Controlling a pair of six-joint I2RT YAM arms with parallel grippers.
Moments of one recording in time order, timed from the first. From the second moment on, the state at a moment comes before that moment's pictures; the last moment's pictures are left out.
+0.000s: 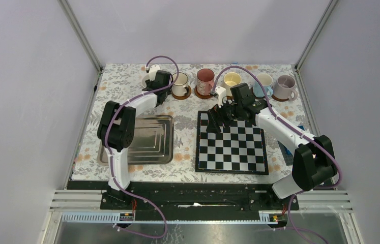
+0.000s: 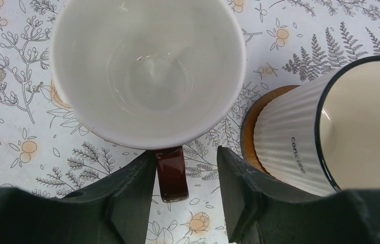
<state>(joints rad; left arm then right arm) -0.34 2.05 1.44 -0.09 -0.50 -0.52 0.46 1.51 1.12 -0.49 -0.56 -0.14</state>
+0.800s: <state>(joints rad) -0.27 1.66 1.39 -0.23 -0.24 -0.30 0.46 1.49 1.12 -0.49 -0.54 -0.13</state>
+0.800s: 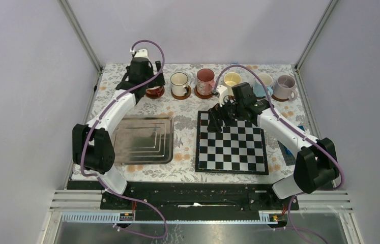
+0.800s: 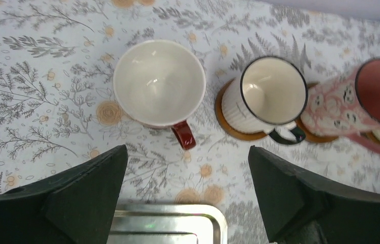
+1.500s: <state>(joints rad) -0.24 1.47 1.25 -0.62 0.22 0.06 0.09 1.28 0.99 -0.51 -0.46 -0.04</state>
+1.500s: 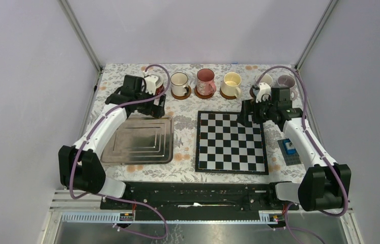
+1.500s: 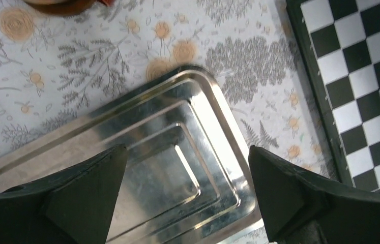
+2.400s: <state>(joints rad) 0.09 1.64 1.07 -0.69 0.18 0.53 0.09 1.23 0.91 -0.54 -0.48 -0.06</state>
